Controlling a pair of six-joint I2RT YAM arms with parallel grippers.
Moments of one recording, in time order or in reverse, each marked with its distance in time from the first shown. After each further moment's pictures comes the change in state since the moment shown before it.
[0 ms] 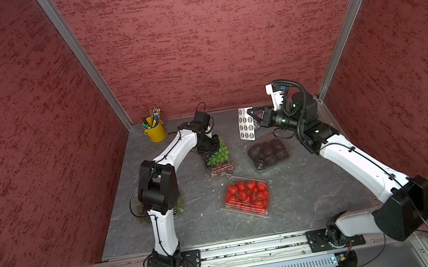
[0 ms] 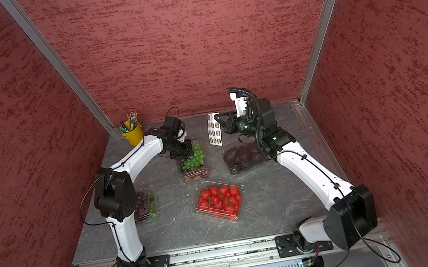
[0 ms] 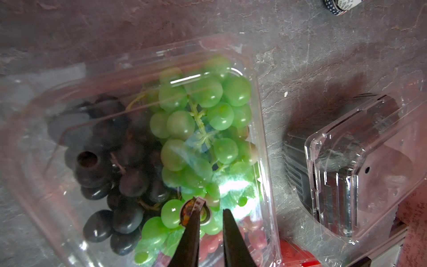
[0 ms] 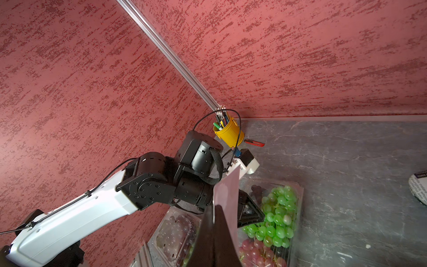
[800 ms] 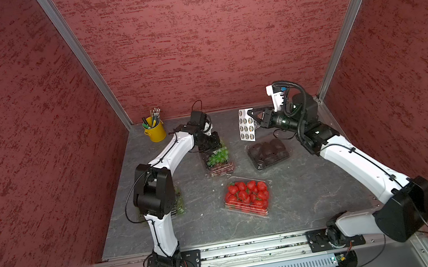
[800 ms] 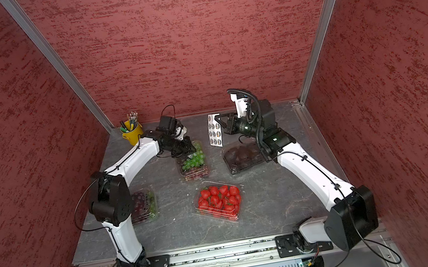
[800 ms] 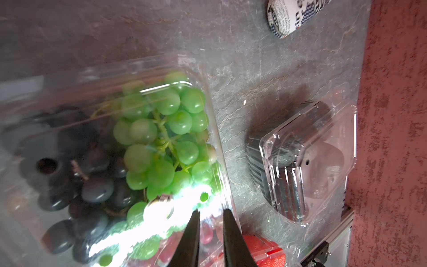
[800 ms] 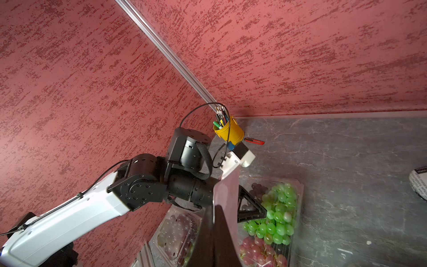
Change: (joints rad) left arm 0.036 -0.088 -0.078 0.126 0.122 -0.051; right arm 0.000 -0.009 -0.016 0.007 -0.001 0.009
